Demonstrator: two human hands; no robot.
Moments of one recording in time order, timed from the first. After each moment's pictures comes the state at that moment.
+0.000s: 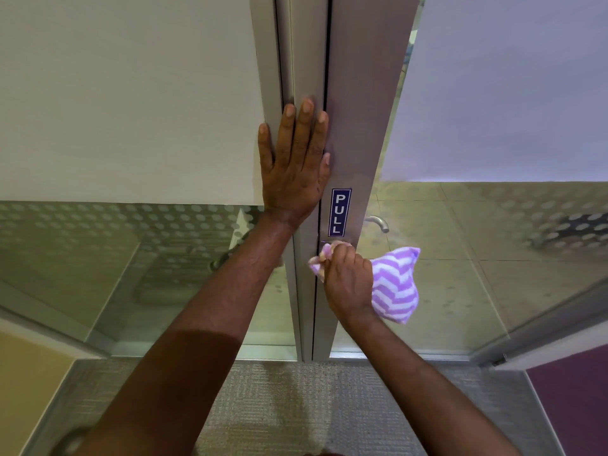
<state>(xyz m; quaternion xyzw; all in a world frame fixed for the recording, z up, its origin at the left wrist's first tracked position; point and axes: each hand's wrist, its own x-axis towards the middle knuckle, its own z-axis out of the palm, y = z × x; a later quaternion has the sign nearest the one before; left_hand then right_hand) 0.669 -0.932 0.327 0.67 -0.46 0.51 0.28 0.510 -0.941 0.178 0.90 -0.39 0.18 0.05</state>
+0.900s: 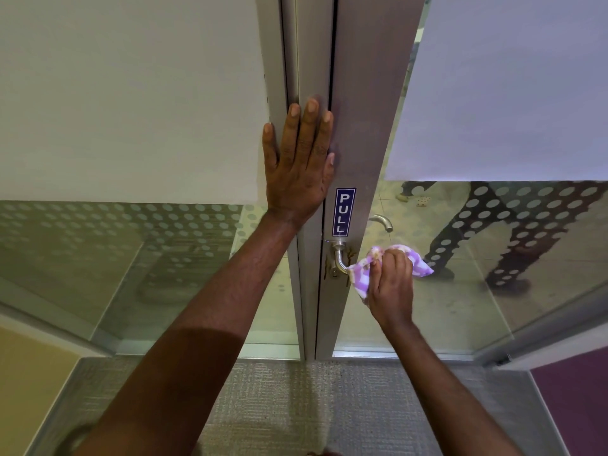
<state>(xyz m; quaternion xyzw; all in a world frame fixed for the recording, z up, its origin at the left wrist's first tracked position) 0.670 -0.931 0.327 0.67 -0.46 0.51 0.27 0.447 -0.981 0.154 0.82 -0.40 0.38 -0.13</state>
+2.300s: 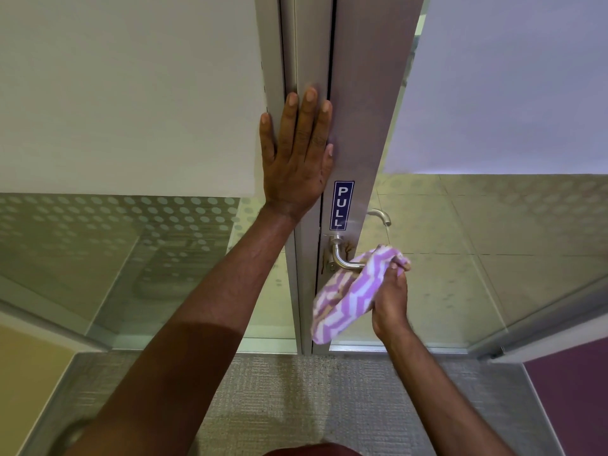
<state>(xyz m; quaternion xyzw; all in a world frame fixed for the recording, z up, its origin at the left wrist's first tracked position) 0.670 -0.934 0.325 0.66 -0.46 0.52 0.29 0.450 -0.950 0.175 0.42 -0.49 0.37 -0.66</state>
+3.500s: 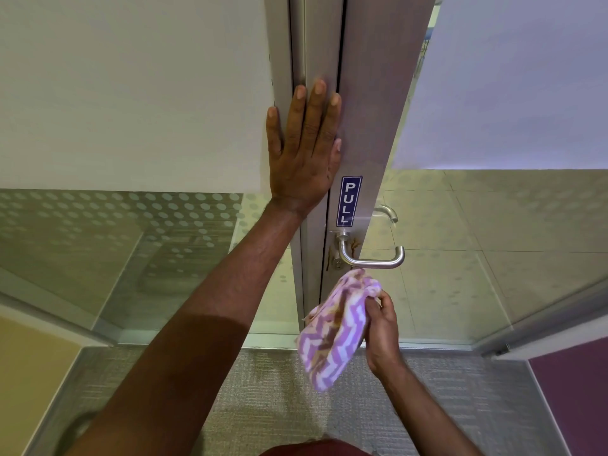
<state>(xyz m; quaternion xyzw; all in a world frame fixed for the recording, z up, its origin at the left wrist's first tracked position) 0.672 -0.935 0.323 0.67 -0.46 0.51 0.28 0.431 -0.895 0.123 0.39 -0.43 0.34 -0.74</state>
